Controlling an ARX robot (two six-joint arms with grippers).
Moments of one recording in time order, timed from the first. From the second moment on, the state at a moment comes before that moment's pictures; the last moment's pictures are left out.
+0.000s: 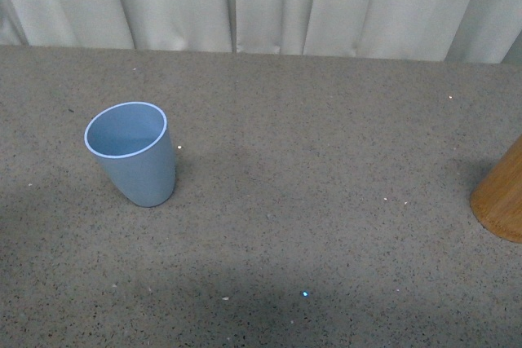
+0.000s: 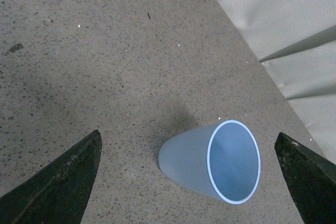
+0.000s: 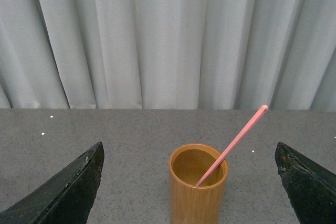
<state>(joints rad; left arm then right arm) -0.17 1.29 0.32 0.44 -0.29 -0.88 0.00 0.00 0.00 0.00 0.00 0.00</state>
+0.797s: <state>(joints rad) -0.23 1.65 0.48 0.45 -0.26 -0.95 0.00 0.00 0.00 0.00 0.00 0.00</state>
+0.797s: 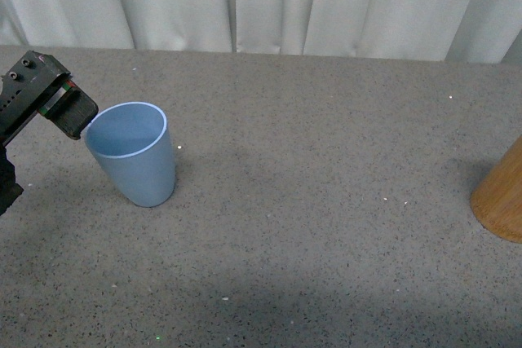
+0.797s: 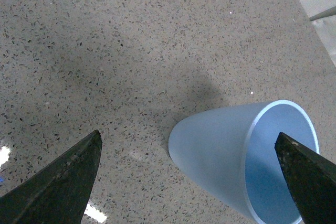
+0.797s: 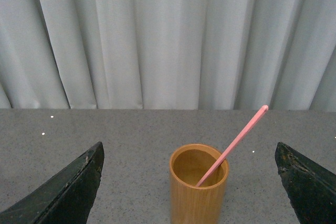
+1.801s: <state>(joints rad) -0.26 1.75 0.51 0.46 -0.24 -0.94 0.00 0.00 0.00 0.00 0.00 0.00</state>
